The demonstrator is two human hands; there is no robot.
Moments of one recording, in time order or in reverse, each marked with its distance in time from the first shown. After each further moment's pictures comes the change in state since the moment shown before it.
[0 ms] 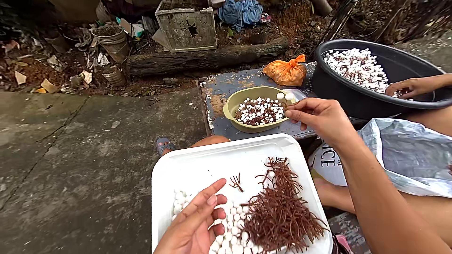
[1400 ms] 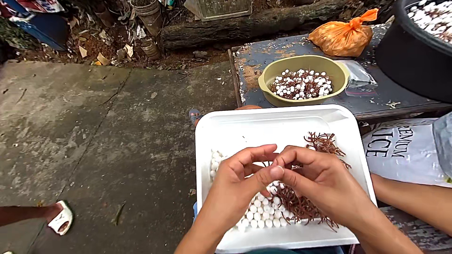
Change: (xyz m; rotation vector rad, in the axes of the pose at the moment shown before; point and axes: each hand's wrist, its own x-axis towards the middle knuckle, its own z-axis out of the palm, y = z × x) left_hand 0.008 -0.012 0.006 0.302 -0.110 0.415; right_hand -0.117 -0.055 0.103 0.412 -0.290 0.020
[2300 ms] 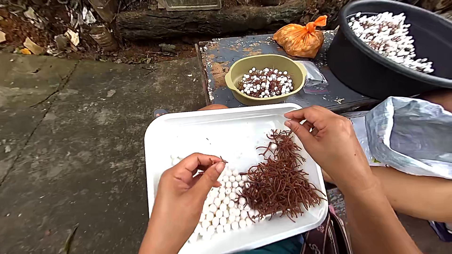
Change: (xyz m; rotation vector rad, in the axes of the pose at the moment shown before) left_hand 0.002 -0.014 -0.002 0.332 0.205 0.184; right_hand 0.014 -0.006 -0.083 -0.982 0.275 -0.074
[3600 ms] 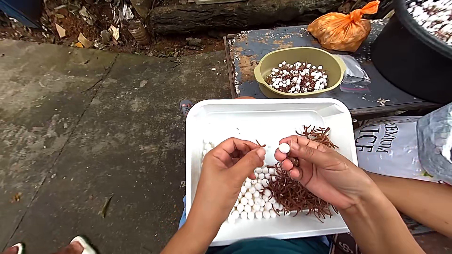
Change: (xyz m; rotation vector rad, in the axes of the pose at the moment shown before) left_hand 0.000 0.017 0.008 -0.328 0.027 -0.166; right_hand -0.017 -0.052 0.029 1.744 -0.538 0.735
